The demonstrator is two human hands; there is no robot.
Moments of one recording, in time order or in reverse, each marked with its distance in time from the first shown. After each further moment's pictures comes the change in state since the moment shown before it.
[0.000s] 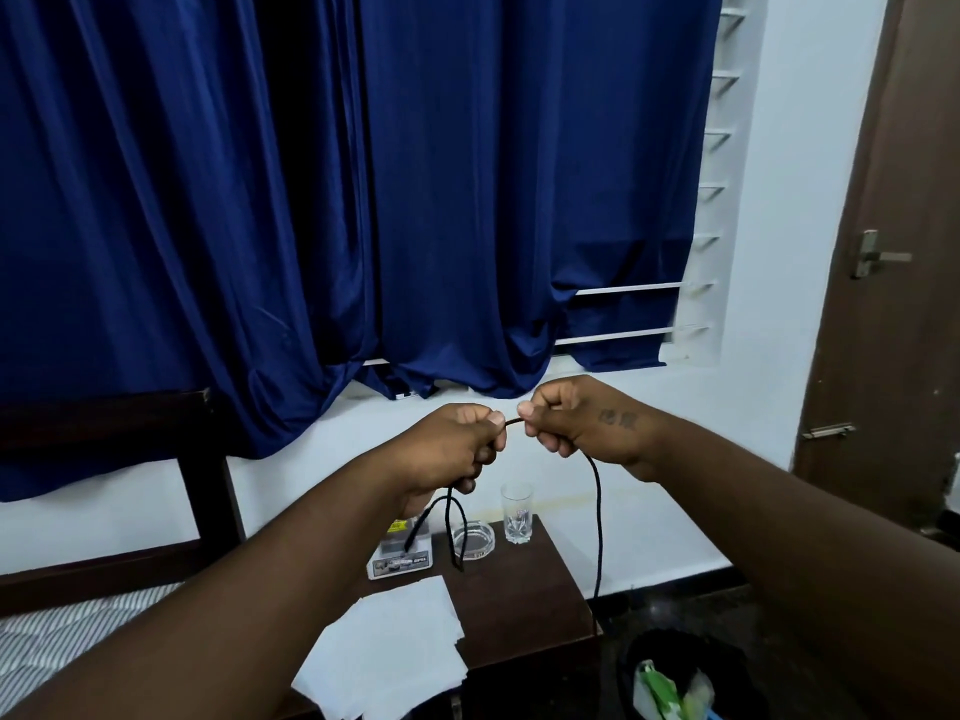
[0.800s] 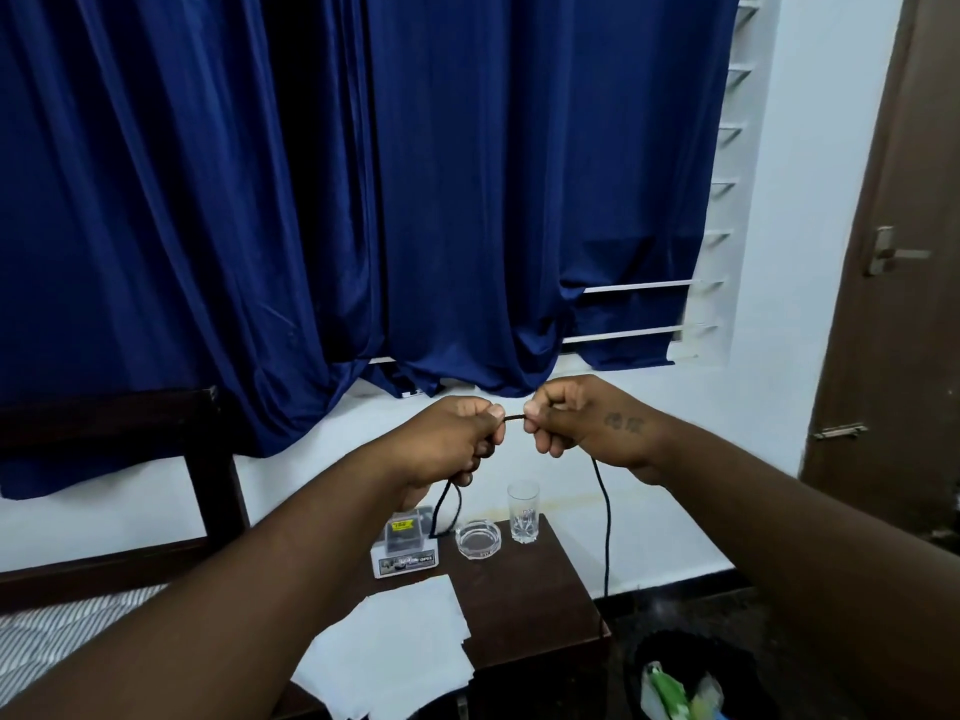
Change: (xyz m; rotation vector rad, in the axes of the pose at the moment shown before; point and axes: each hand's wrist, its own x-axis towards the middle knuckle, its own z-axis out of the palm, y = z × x) left_hand 0.000 0.002 -0.011 0.059 0.012 0.009; right_hand 0.007 0.004 0.005 0.026 0.001 -0.040
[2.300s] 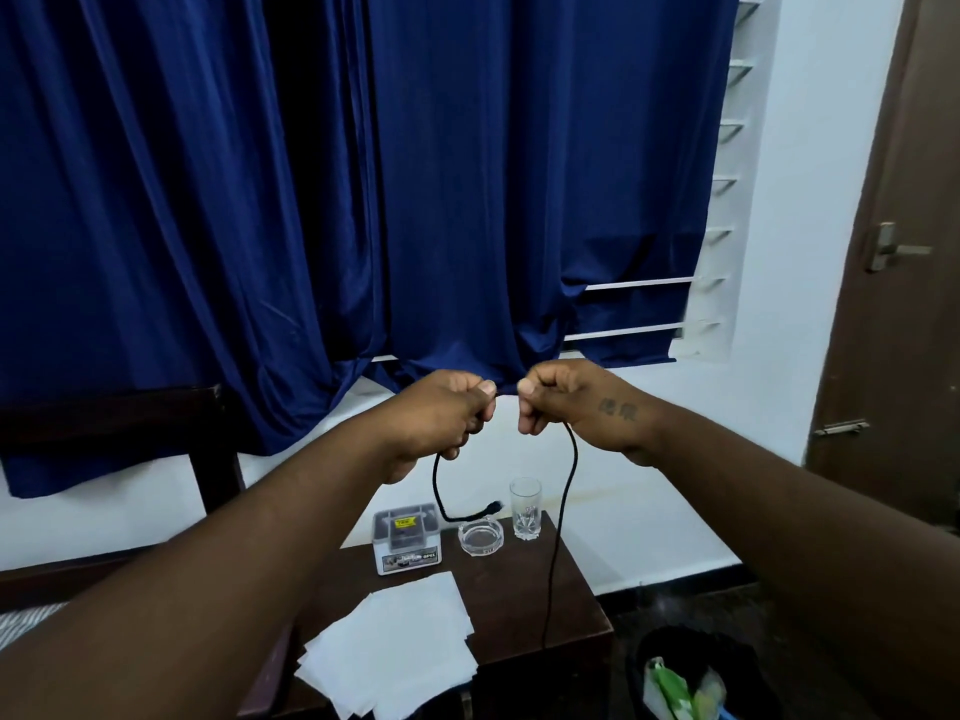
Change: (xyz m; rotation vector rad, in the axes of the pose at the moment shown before) left_hand -0.001 0.017 -0.016 0.103 0.046 0.017; right_hand 0.009 -0.011 0.001 -0.037 -0.022 -0.082
